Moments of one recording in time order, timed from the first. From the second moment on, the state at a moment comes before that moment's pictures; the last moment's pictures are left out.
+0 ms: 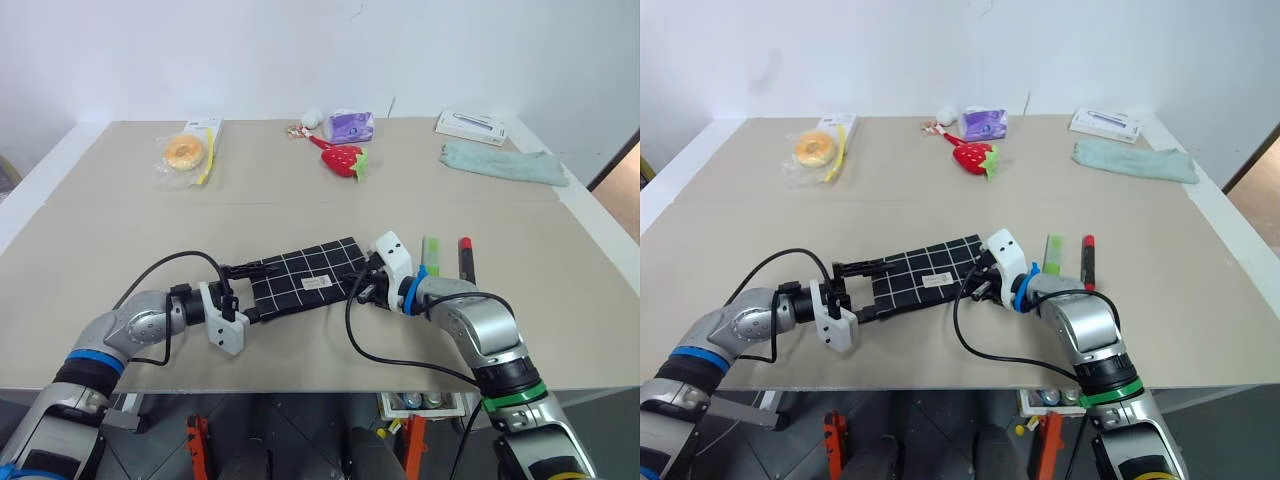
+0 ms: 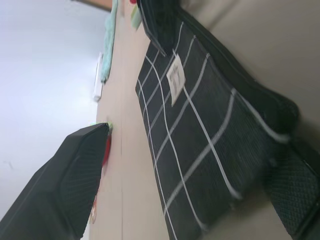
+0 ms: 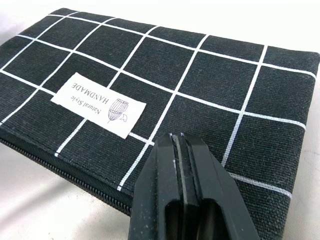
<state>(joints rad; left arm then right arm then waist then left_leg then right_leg) -0.52 0.66 -0.26 0.56 0.55 -1.11 -0.40 -0.49 -0.42 0.17 -0.05 0.29 0.79 0.62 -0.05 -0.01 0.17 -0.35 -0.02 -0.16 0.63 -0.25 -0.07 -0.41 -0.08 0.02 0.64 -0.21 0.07</state>
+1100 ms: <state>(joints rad) -0.56 0.68 -0.38 0.56 0.39 -1.11 -0.51 -0.46 -0.38 0.12 -0.05 0.30 0.72 0.61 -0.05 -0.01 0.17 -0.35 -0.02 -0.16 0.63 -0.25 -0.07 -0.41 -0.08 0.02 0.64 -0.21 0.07</state>
